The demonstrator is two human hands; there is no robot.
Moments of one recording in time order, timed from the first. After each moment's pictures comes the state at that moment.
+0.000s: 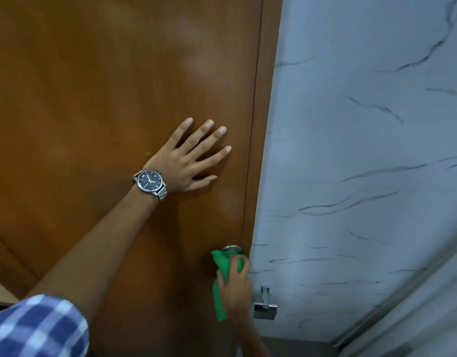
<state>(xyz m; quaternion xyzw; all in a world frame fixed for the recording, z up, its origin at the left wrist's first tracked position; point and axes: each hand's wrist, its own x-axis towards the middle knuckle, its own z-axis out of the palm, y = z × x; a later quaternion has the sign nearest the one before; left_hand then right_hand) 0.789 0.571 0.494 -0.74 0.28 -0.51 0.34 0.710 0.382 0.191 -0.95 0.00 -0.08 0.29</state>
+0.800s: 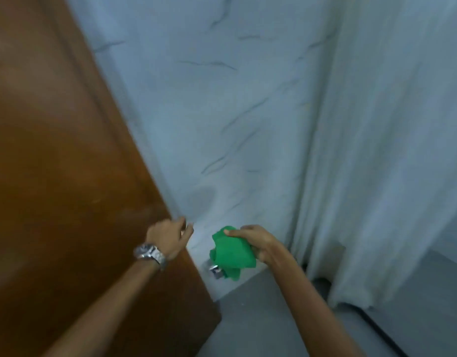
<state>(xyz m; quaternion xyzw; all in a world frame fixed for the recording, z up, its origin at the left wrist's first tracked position) 0.706 0.412 0.339 -0.97 0.26 -0.04 -0.02 0.617 0.189 0.299 -0.54 0.26 0.10 0.79</state>
